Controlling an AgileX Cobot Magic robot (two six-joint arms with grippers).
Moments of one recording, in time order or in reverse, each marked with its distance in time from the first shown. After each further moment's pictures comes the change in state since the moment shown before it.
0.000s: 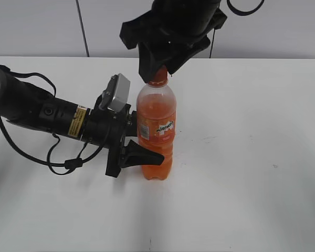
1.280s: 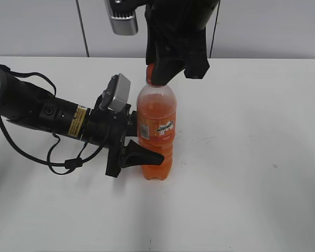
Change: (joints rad) left arm 0.000 0.000 -0.001 0.010 0.003 -0.002; right arm 0.005 0.000 -0.005 -0.037 0.004 -1.200
